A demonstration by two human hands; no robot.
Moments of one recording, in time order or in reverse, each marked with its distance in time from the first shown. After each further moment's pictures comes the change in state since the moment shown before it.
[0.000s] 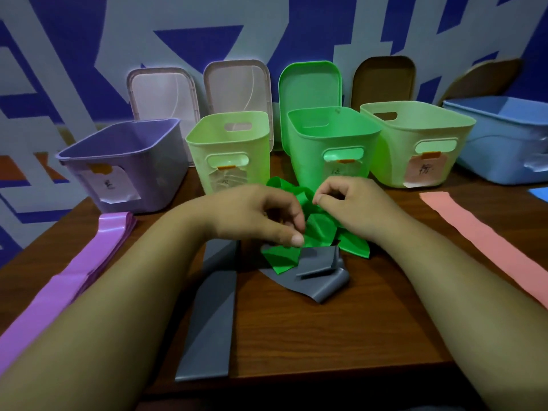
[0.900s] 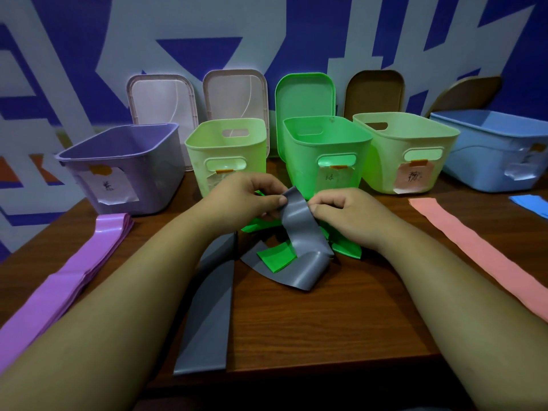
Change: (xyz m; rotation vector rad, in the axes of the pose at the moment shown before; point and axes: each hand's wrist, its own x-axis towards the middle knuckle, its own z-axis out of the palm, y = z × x) left_hand 0.011 -0.016 0.011 -0.166 0.494 -0.036; right_hand -0.020 -0.012 -0.009 0.130 -0.150 -0.018
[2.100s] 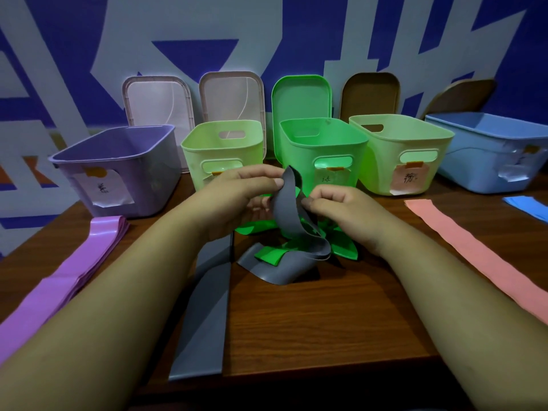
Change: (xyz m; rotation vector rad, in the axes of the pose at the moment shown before) left_hand -0.006 0.020 -0.001 -0.621 -0.044 -0.208; right_hand 0.003 0.000 0.003 0.306 -0.037 0.004
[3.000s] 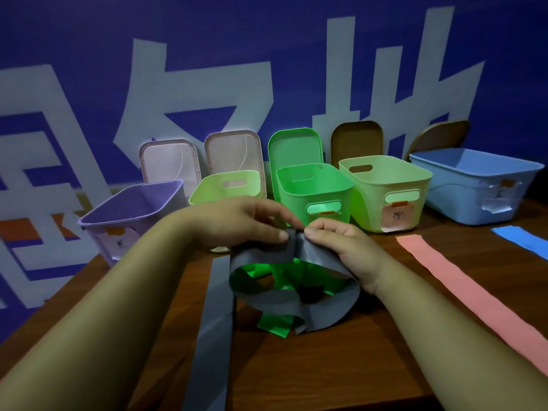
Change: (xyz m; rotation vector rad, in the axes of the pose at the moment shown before) left_hand -0.007 0.088 0.005 0.769 -0.375 -0.001; right_hand -0.005 -0.015 -0.007 0.581 0.004 0.018
